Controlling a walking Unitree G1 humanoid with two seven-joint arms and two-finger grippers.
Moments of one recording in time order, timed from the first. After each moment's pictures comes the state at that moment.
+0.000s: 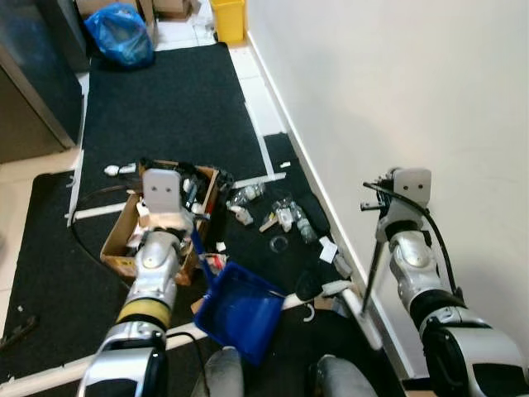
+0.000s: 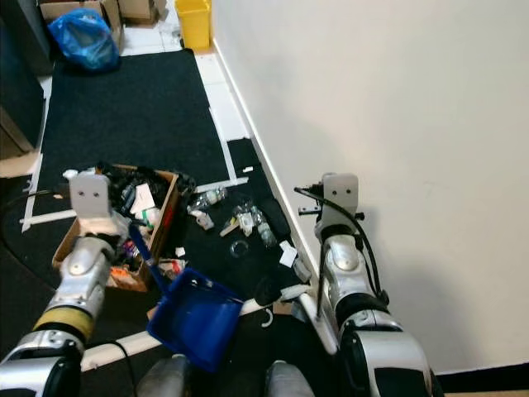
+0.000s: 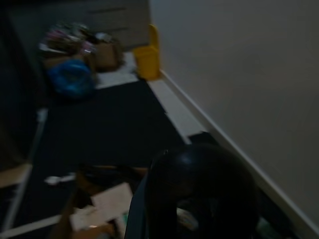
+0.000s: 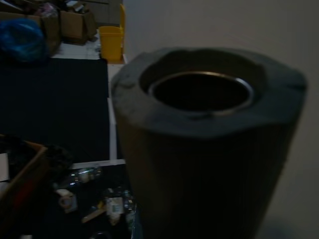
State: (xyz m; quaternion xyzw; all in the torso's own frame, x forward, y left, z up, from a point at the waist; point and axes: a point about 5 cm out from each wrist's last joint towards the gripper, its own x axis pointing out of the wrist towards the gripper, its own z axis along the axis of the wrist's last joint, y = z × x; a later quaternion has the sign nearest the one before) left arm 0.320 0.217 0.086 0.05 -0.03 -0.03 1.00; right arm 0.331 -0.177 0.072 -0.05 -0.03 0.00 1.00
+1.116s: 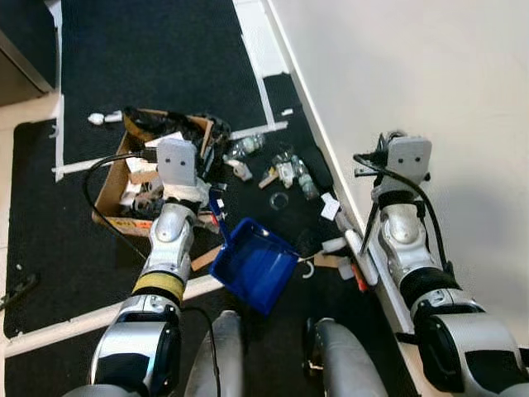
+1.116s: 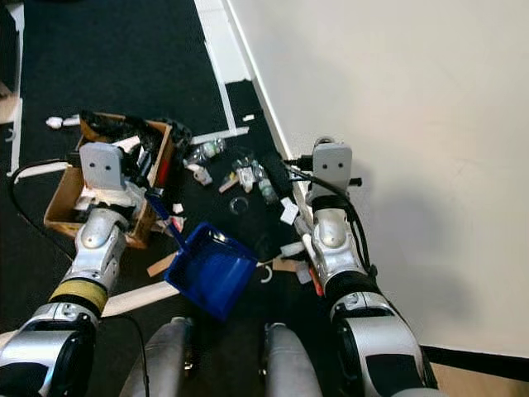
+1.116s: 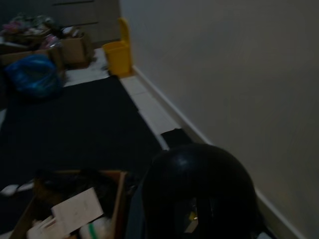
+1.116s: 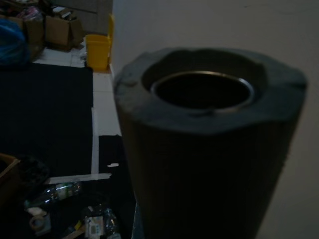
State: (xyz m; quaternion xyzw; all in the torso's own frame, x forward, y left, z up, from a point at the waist) left arm 0.342 0.188 0.121 0.04 -0.12 -0.06 0.99; right arm 0.347 -0.159 0.122 -0.09 -0.16 -0.04 0.98
